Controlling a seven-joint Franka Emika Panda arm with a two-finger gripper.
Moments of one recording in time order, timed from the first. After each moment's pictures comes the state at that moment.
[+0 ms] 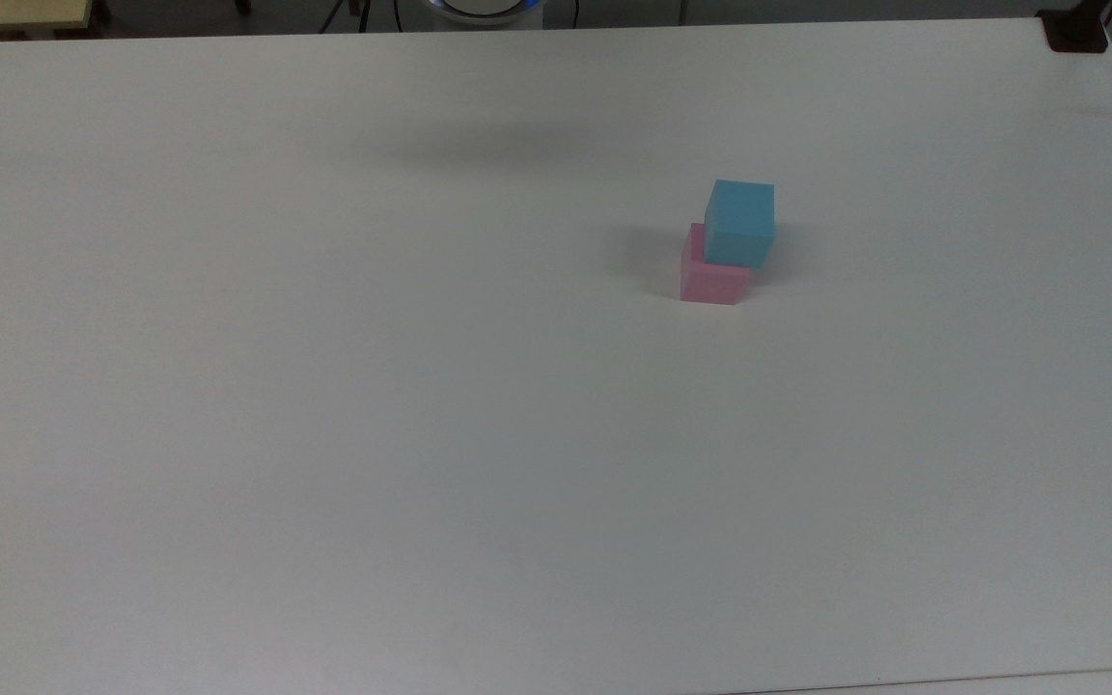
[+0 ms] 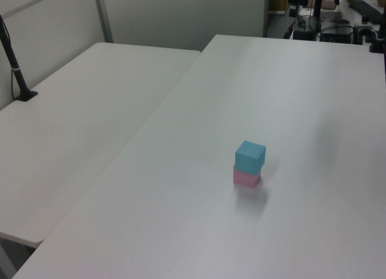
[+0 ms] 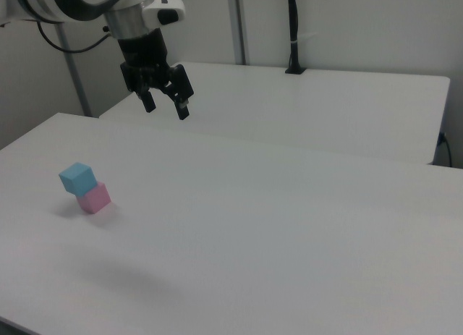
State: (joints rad) arm 0.01 -0.06 -0.13 -1.61 -0.07 1.66 0.00
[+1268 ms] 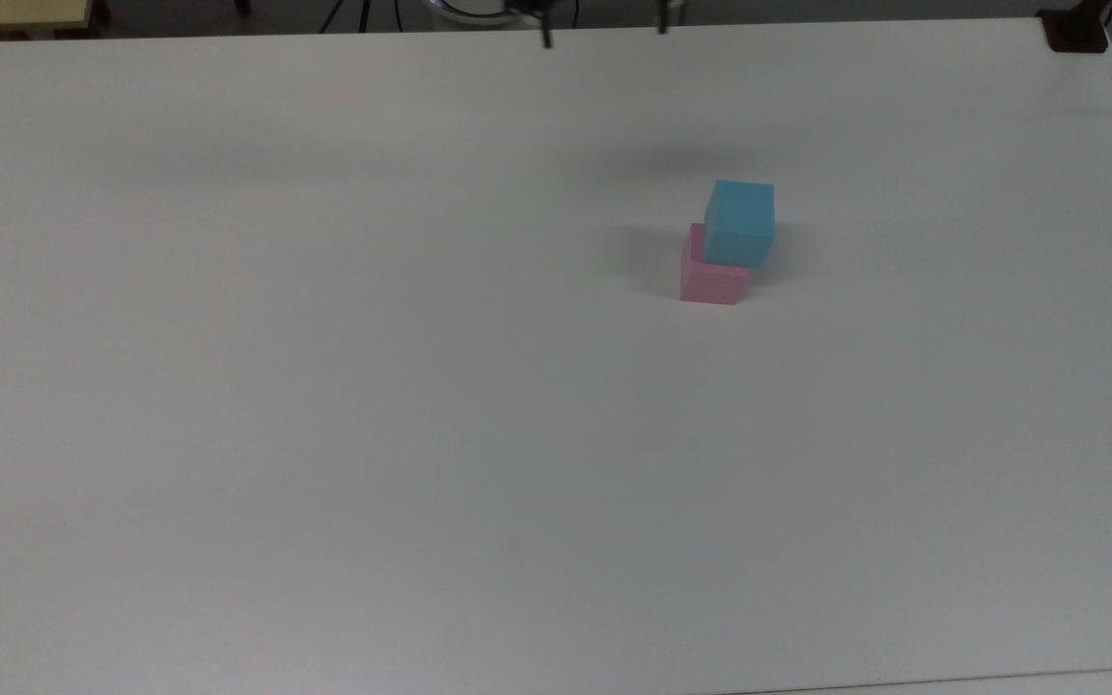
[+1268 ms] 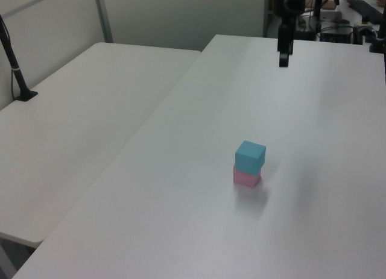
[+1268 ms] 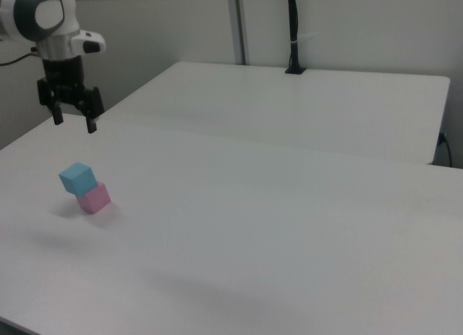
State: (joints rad) arm 0.13 0.00 0.12 -1.64 0.10 1.61 0.12
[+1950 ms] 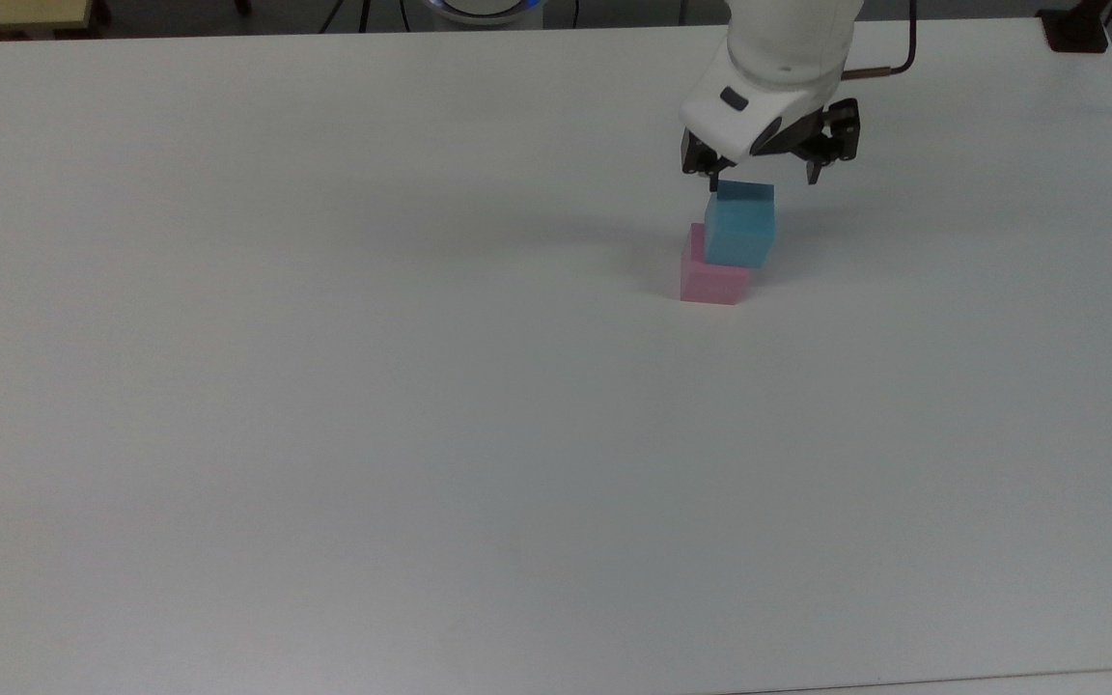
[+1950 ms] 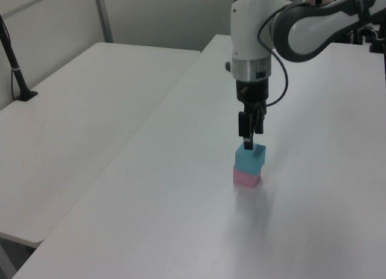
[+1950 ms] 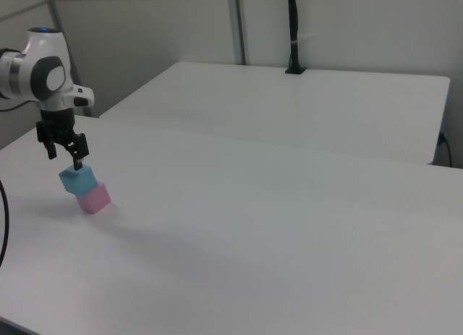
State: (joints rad) arm 0.33 0.29 0.13 -1.65 0.14 1.91 0.39
